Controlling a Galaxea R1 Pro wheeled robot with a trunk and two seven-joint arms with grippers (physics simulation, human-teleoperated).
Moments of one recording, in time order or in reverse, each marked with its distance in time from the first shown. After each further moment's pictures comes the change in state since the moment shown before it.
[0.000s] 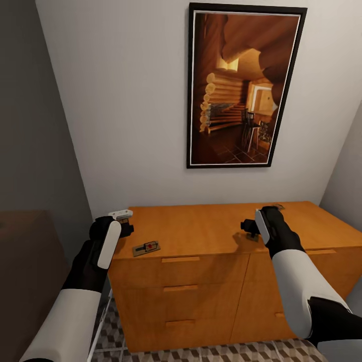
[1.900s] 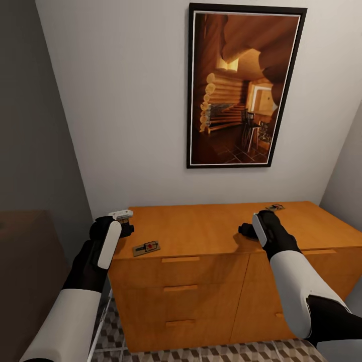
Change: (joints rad) left arm 0.000 -0.001 0.000 0.001 0.001 0.000 0.000; right arm -0.001 0.005 0.002 0.073 -0.005 -0.046 -0.005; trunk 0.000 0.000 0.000
